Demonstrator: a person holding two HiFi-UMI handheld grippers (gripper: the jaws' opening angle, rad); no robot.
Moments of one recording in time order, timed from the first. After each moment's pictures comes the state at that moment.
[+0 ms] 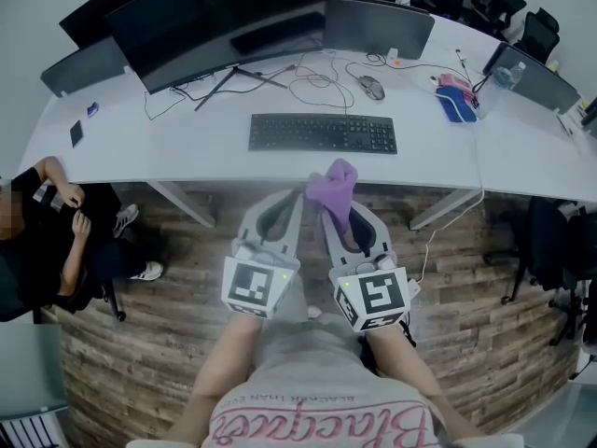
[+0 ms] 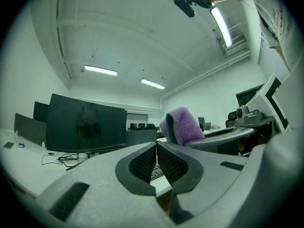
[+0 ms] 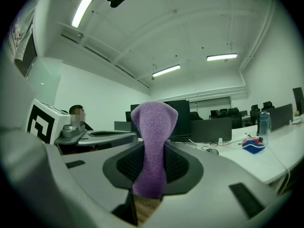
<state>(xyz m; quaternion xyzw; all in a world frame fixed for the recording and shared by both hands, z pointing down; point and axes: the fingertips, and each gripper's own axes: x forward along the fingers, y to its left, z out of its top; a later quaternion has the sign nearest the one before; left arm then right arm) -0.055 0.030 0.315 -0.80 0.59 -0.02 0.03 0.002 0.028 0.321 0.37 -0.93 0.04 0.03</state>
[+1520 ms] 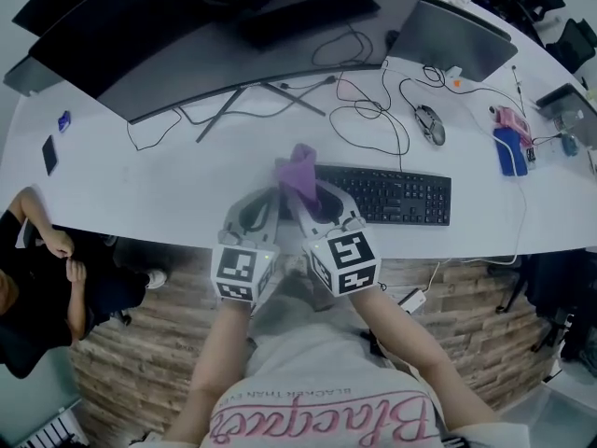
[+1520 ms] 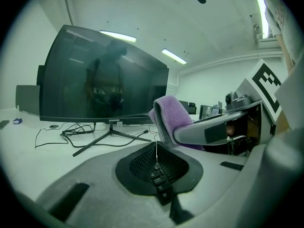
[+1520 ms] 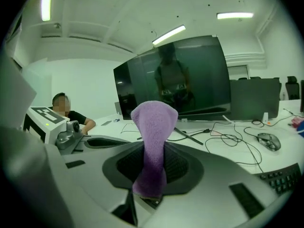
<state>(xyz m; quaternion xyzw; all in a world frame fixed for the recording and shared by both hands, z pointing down) -0.294 -0.213 0.457 -0.77 0.62 -0.10 -0.13 -0.255 -0.235 0.441 0.29 -0.94 0.14 0.15</state>
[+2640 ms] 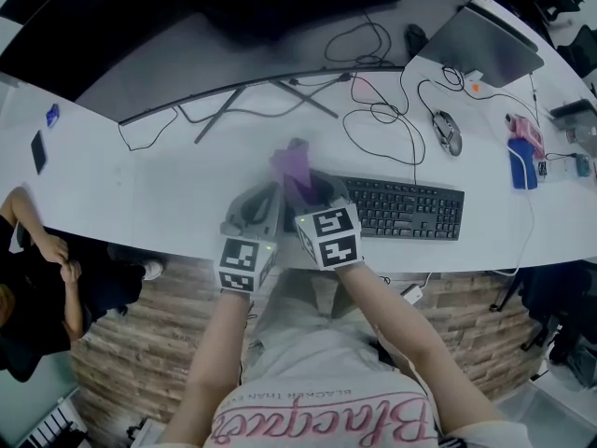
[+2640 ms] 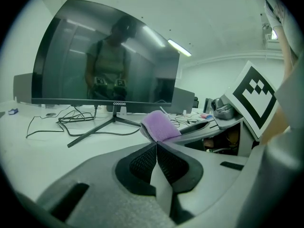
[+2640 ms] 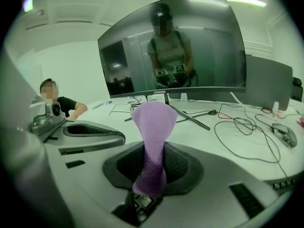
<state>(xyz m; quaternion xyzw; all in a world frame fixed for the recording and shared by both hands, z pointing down) -0.328 -0.254 0.516 -0.76 0.61 -0.12 -0.18 -0.301 -0.291 0.533 0.29 -0.91 0.17 0.26</state>
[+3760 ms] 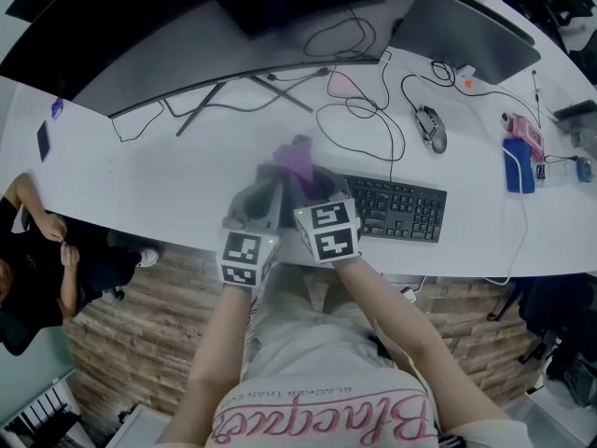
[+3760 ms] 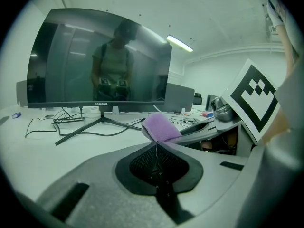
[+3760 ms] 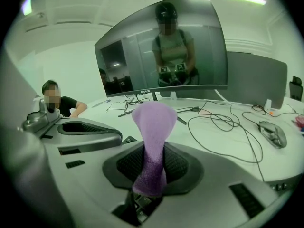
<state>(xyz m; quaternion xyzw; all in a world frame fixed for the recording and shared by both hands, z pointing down) -0.253 -0.277 0.508 -0.74 0.63 -0.14 -0.18 -0.225 -0.315 0.535 0.28 -0.91 0.17 0.27</state>
